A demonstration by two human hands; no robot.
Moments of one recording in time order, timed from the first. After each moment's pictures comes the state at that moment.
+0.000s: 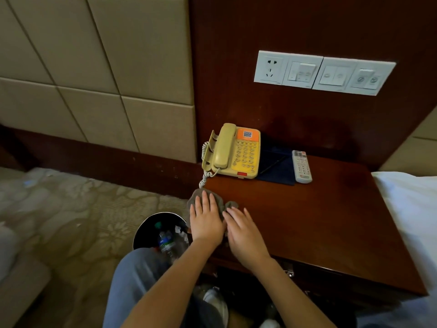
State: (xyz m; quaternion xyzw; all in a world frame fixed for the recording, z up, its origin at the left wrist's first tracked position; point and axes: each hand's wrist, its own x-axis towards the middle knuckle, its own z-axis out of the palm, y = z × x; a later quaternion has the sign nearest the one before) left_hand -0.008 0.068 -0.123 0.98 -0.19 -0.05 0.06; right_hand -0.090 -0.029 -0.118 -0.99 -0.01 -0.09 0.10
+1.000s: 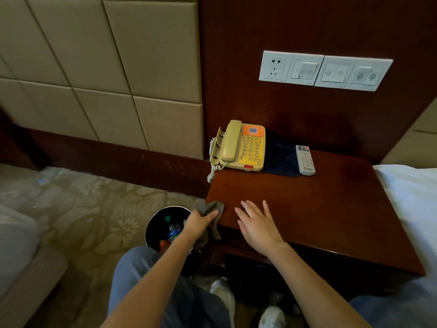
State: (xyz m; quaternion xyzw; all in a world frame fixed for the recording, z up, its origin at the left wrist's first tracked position) left_hand -0.006 0.131 -0.127 0.79 -0.01 -0.26 0.55; right_hand -0.108 -0.033 -0.099 -1.00 0.01 0.01 0.06
